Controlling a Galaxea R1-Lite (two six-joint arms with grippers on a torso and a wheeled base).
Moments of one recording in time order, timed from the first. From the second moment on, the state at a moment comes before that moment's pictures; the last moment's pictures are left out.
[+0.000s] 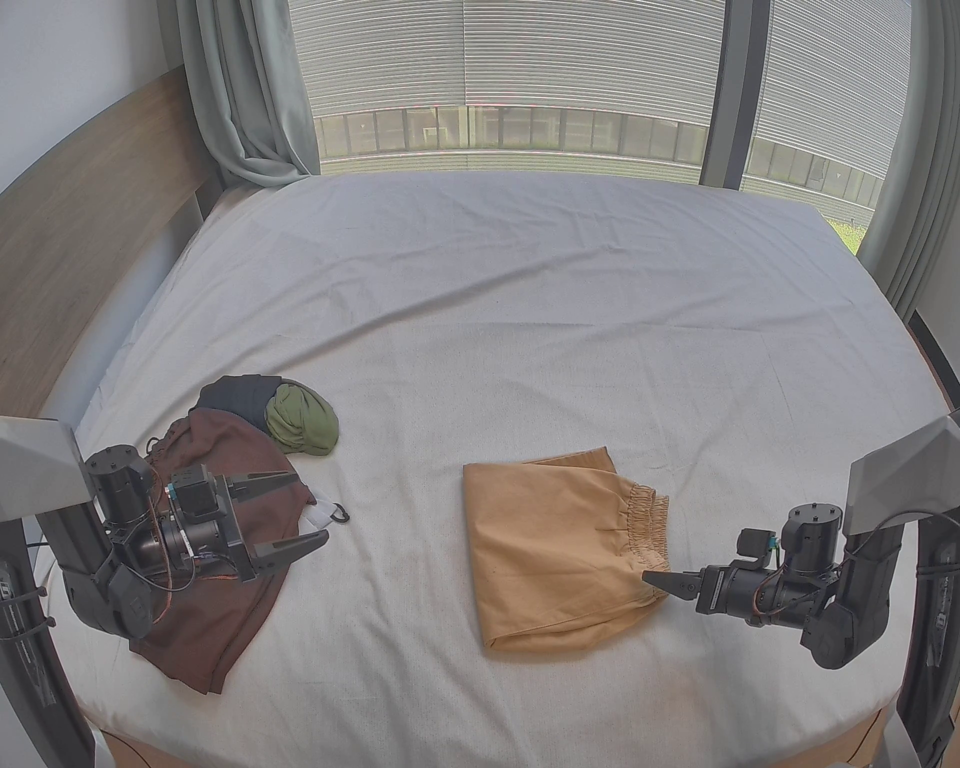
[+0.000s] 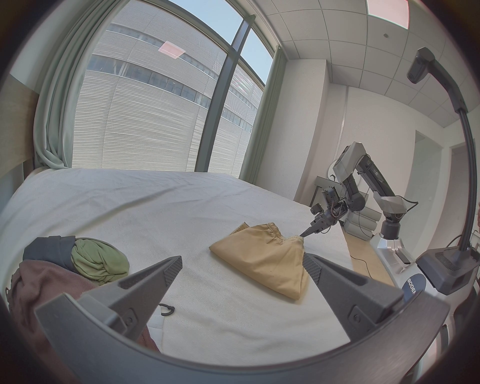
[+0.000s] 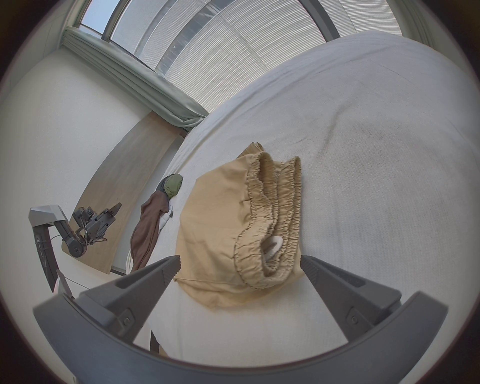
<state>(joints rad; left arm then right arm) 0.05 2.17 -0.43 -1.55 -1.03 0.14 0.19 2.35 -0.30 -1.53 0.47 0.41</state>
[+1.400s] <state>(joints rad) 0.04 2.17 -0.43 -1.55 -1.03 0.14 0.27 2.54 -0.46 -1.54 0.45 0.43</state>
